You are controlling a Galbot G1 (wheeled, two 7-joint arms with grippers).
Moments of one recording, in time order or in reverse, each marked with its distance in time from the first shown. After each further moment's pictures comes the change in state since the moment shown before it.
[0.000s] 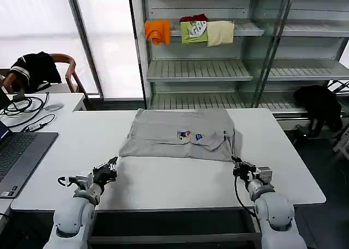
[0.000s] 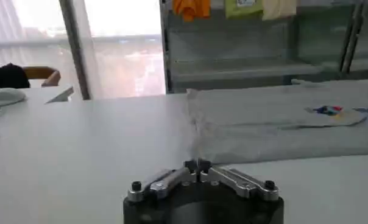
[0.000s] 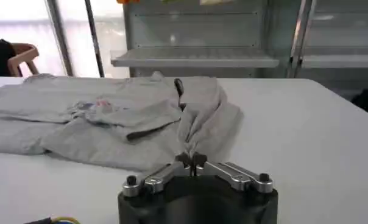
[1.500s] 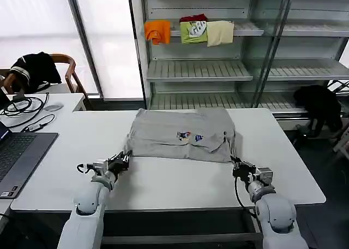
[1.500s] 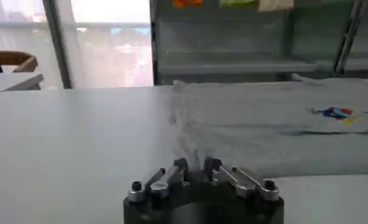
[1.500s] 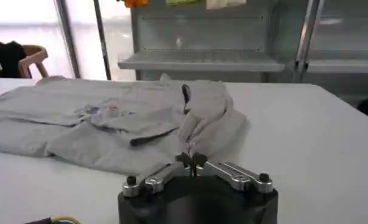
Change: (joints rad) left arm -0.160 -0.052 0.052 0.209 0.056 0.008 0.032; right arm -0.006 -0.020 0.002 0.019 0.007 0.001 -0.026
